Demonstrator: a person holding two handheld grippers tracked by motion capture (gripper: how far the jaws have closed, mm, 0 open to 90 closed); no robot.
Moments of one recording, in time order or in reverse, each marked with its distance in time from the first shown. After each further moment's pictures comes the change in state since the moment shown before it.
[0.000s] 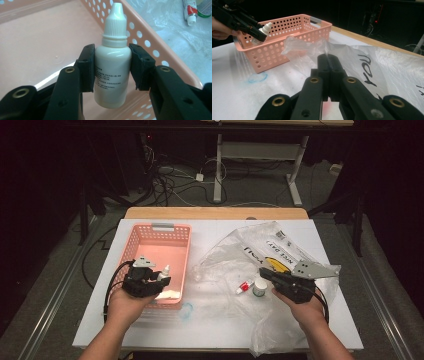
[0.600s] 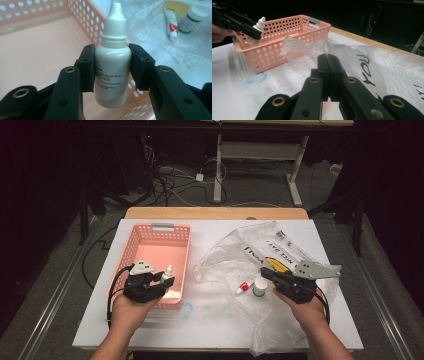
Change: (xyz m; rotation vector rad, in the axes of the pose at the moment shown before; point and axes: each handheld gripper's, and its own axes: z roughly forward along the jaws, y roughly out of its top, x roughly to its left) left arm -0.021 -0.001 -0.011 -0.143 -0.025 -0.003; right arm -0.001 0.000 -0.002 -0.006 -0.008 0.000
